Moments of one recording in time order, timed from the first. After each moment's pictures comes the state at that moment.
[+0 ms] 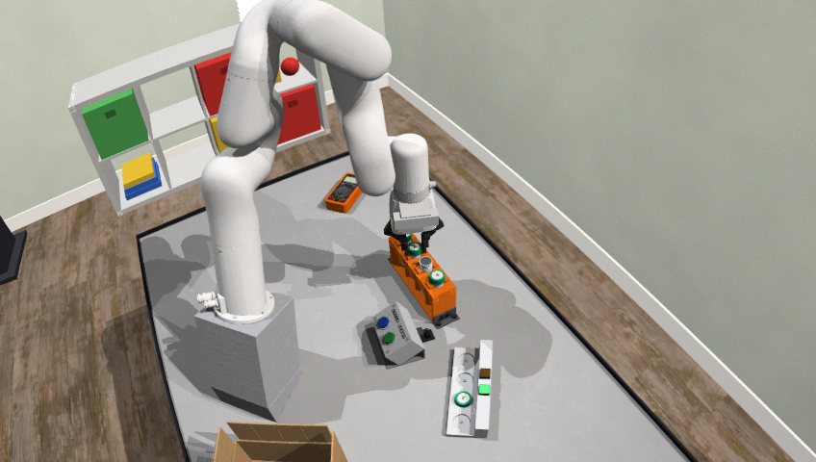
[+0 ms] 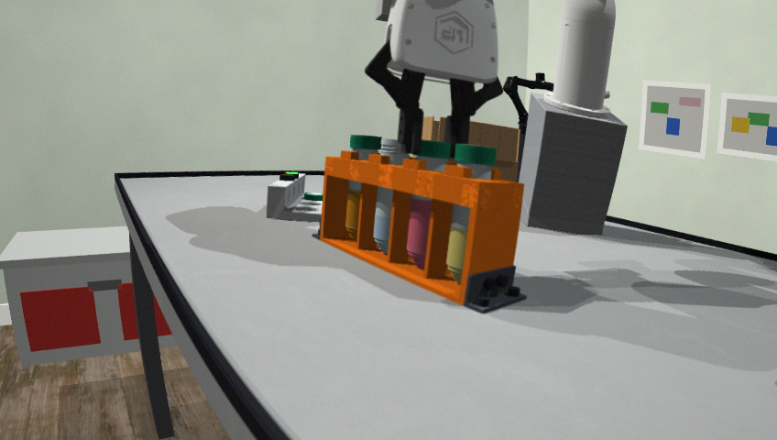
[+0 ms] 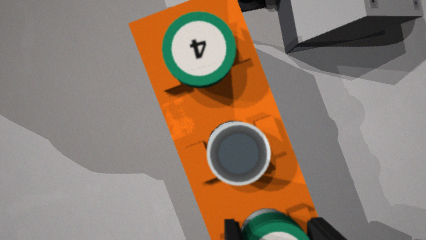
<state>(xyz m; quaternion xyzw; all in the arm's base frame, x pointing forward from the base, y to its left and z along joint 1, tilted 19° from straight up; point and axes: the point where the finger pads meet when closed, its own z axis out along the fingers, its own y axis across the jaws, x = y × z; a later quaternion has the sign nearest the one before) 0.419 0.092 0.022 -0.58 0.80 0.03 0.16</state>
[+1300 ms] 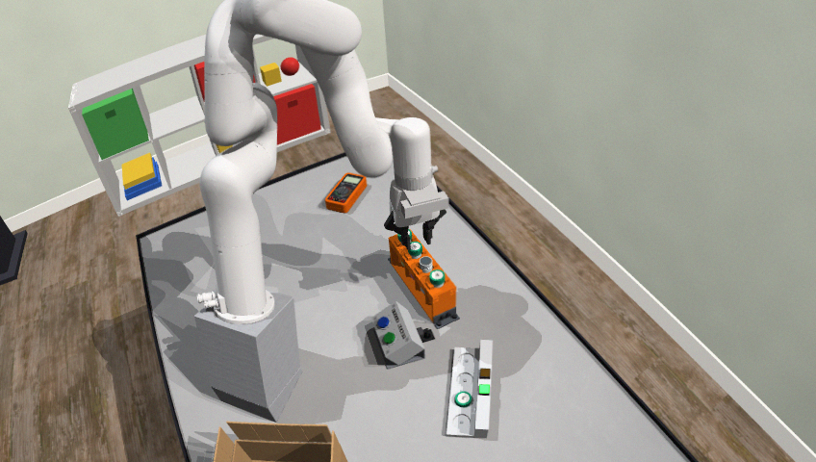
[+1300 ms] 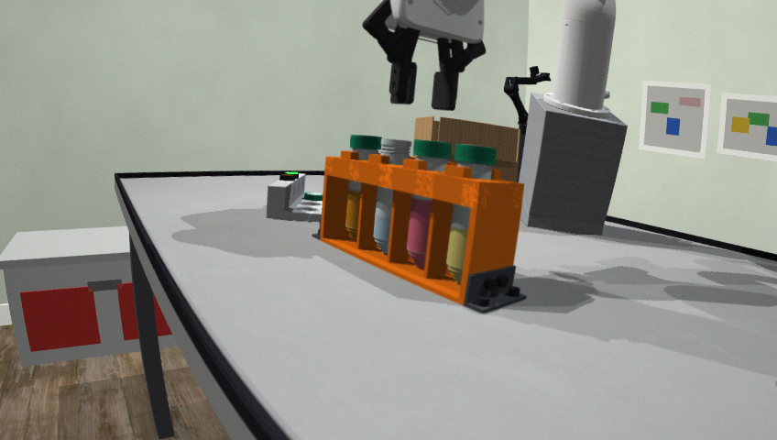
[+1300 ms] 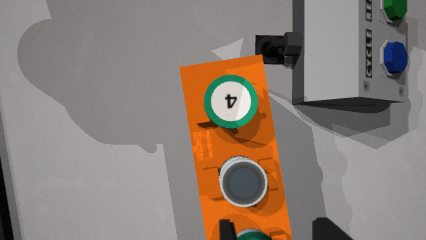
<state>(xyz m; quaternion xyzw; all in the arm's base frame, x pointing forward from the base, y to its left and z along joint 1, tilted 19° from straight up) 0.405 0.057 0.058 -0.66 0.74 0.00 0.14</state>
